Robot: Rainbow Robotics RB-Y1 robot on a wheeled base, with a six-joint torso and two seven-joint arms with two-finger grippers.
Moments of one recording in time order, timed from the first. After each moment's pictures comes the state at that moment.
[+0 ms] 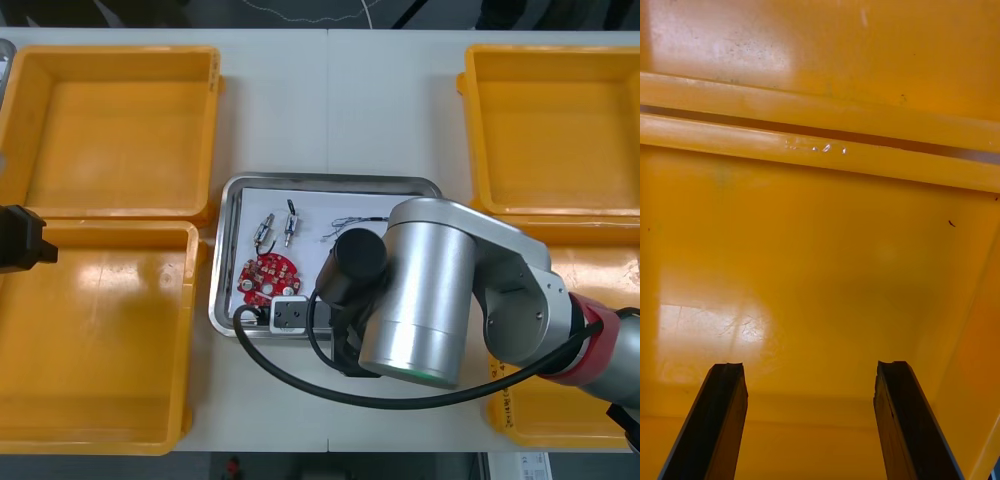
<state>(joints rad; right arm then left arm) -0.71 -0.50 0.91 -2.13 -0.58 1.75 1.78 -0.20 0.79 0.28 -2.18 0.86 1.91 -1.09</state>
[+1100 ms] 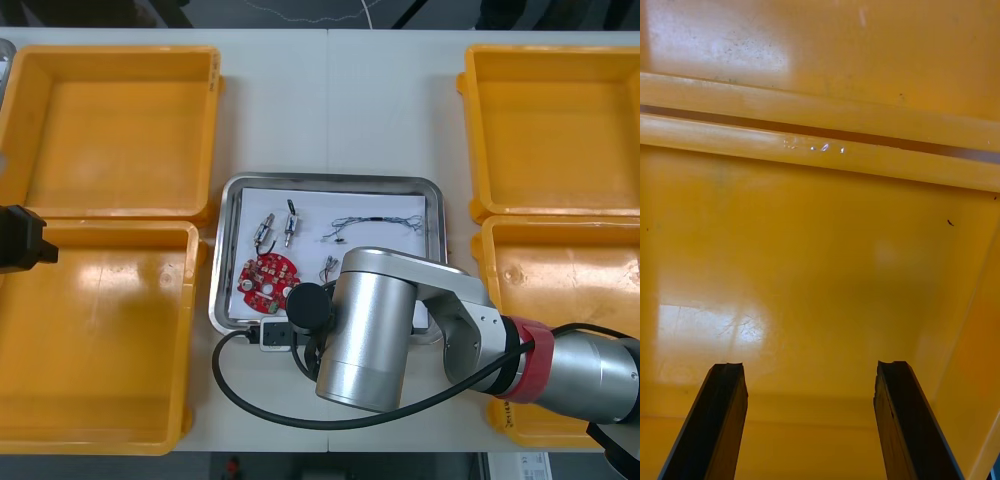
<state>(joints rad) -0.71 -0.42 1.07 -1.95 -0.41 1.65 1.78 -0.20 0.79 0.28 -2.18 0.86 1.91 -1.09</state>
